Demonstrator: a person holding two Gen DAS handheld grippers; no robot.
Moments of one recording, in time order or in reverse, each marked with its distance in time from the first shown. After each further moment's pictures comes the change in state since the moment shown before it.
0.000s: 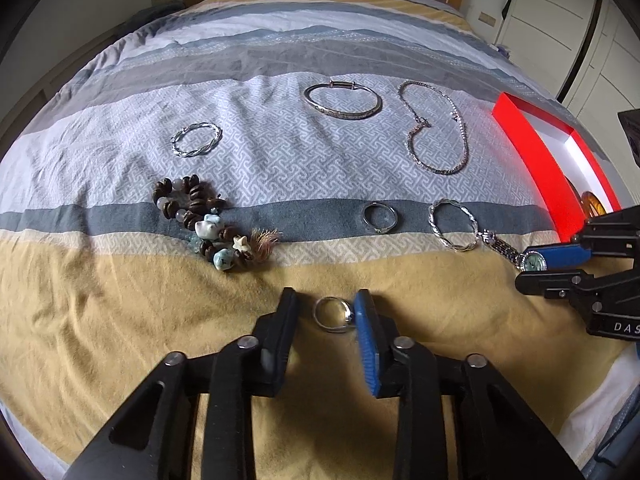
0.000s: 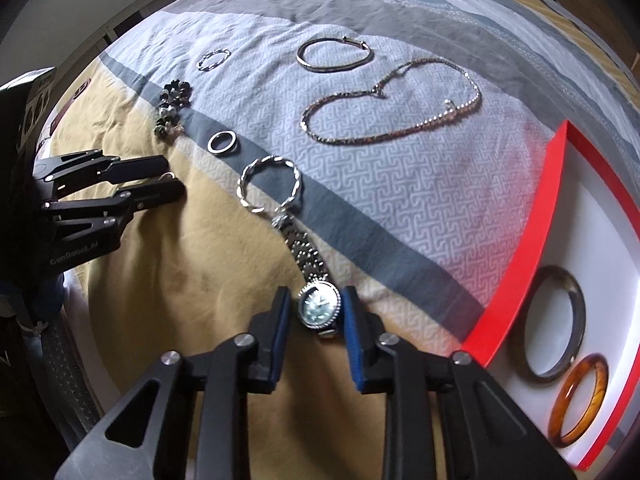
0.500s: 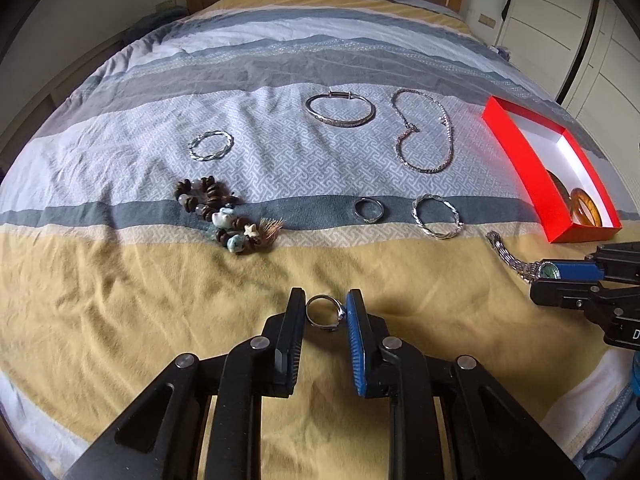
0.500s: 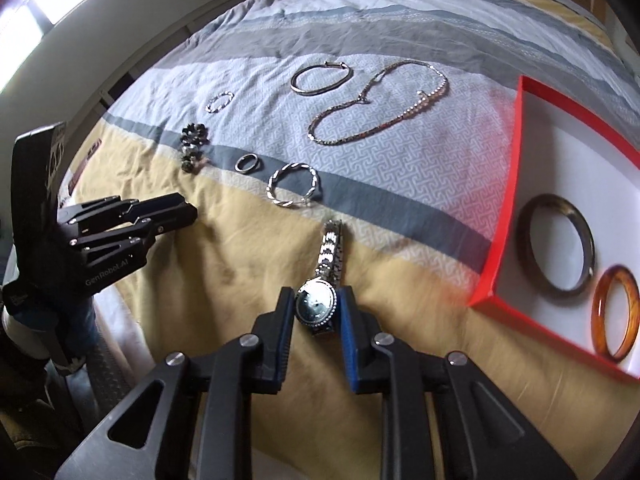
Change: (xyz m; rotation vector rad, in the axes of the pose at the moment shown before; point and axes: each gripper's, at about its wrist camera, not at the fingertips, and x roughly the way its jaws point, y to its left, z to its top) left arm -0.031 -0.005 -0.009 0.002 -0.020 0.024; right arm -0.035 0.002 -0.034 0.202 -0.128 0.092
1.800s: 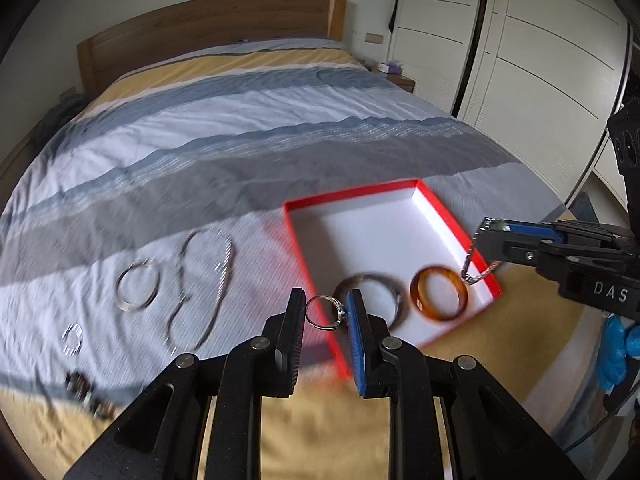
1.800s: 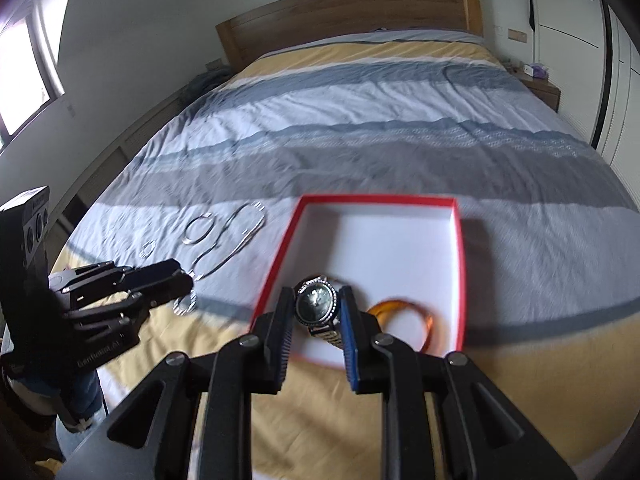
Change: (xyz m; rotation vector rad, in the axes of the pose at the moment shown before) left arm -0.029 -0.204 0.121 0.260 -0.147 -0.218; right arm -0.161 -0.122 -0.001 0.223 -0.340 -0.200
